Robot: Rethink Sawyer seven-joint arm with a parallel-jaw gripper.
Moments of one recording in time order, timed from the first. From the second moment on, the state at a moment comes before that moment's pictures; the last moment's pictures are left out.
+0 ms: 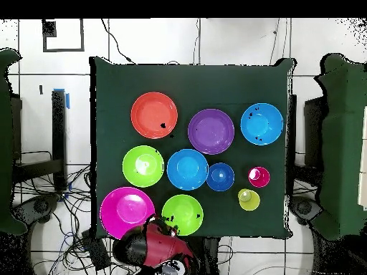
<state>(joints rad) 0.19 -0.57 -0.31 2.28 0.17 -0.03 2.15</state>
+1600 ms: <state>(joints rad) 0.12 -0.47 -0.24 2.29 0.17 -0.07 2.15</state>
